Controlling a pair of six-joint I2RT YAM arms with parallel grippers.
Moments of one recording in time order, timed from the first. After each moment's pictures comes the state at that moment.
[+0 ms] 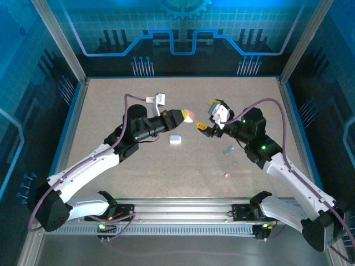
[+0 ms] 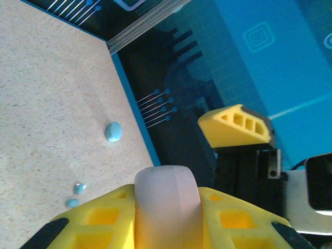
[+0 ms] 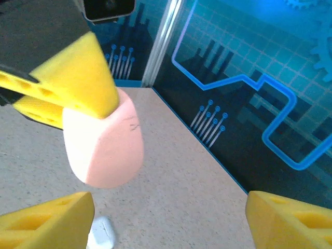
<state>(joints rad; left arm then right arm) -0.63 1.19 0.94 0.13 0.32 -0.99 0.48 0.99 0.85 -0.02 -0.39 -0.44</state>
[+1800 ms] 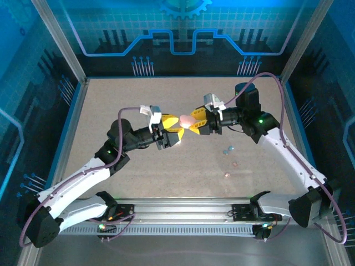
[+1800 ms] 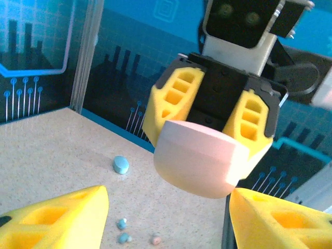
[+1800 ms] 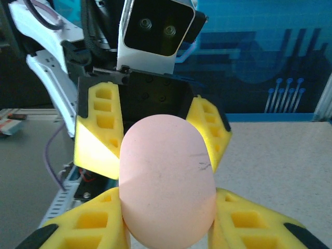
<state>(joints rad) -0.62 1.00 0.74 0.33 0.52 -0.34 0.41 1.25 1.22 -0.40 -1.14 -0.37</state>
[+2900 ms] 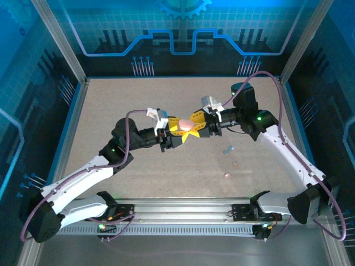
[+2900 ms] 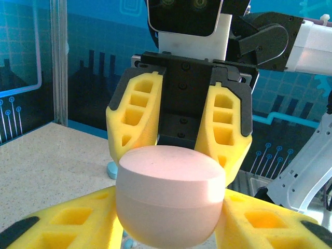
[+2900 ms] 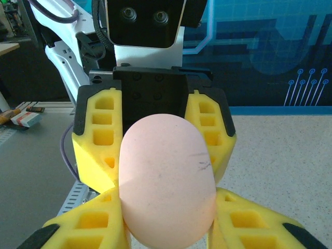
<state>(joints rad) -0.66 1.06 0.76 0.37 0.58 -0.22 0.42 1.28 1.25 -0.51 -1.16 -0.46</state>
